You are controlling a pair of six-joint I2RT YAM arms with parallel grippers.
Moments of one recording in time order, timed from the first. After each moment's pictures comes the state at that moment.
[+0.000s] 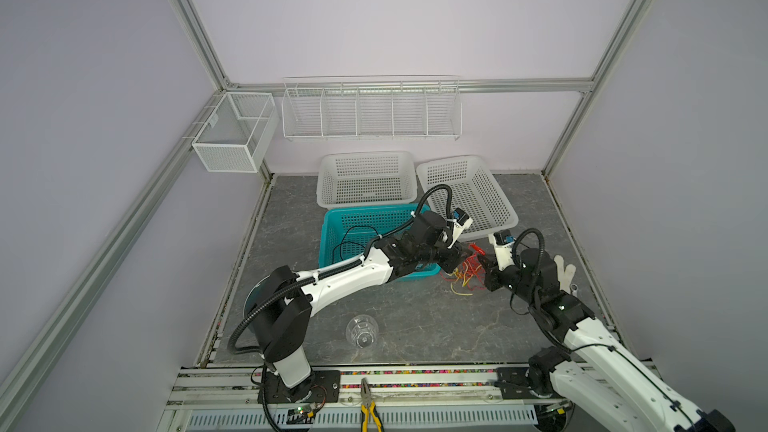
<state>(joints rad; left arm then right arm) -1.00 1.71 1.30 -0.12 0.25 -0.17 0.43 0.77 0.50 -0.19 -0.10 0.08</state>
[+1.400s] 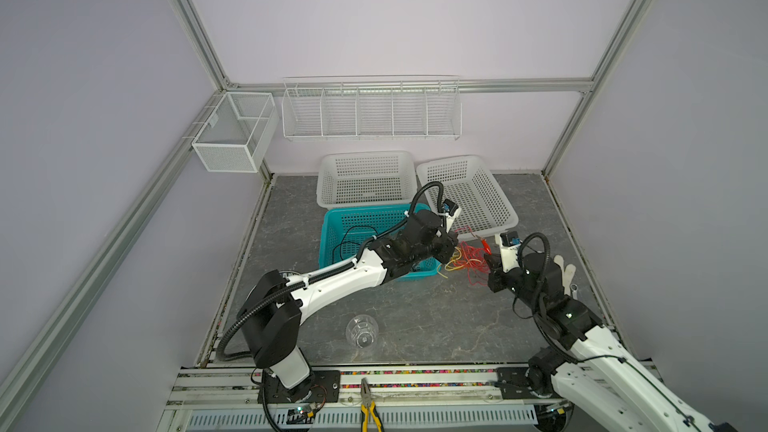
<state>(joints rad) -0.97 1.62 1.24 -0.06 -0.02 -0.17 0.49 0.69 0.52 -0.29 0.11 0.14</state>
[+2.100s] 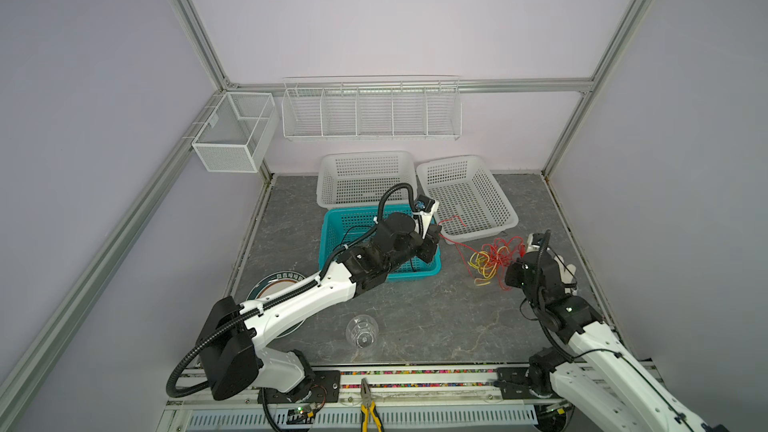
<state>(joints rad) -0.97 1.38 1.11 -0.03 -0.06 -0.18 0.36 0.74 0.52 -0.43 0.42 0.42</state>
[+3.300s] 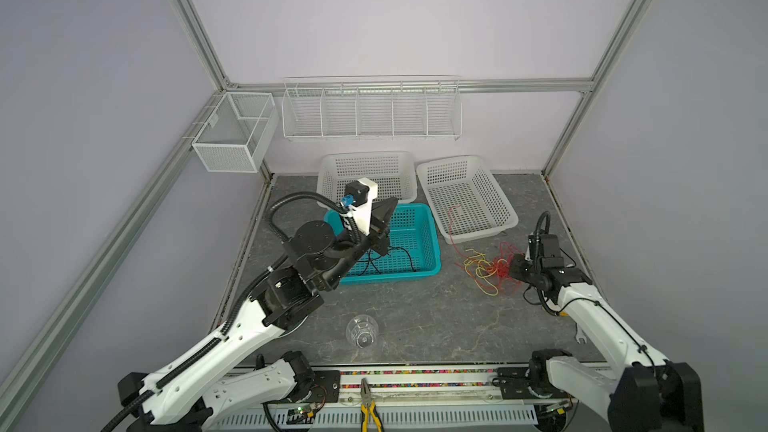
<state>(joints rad) -0.94 1.00 1.12 -0.09 -0.18 -0.06 0.09 1.04 0.64 -0.50 0.09 0.40</state>
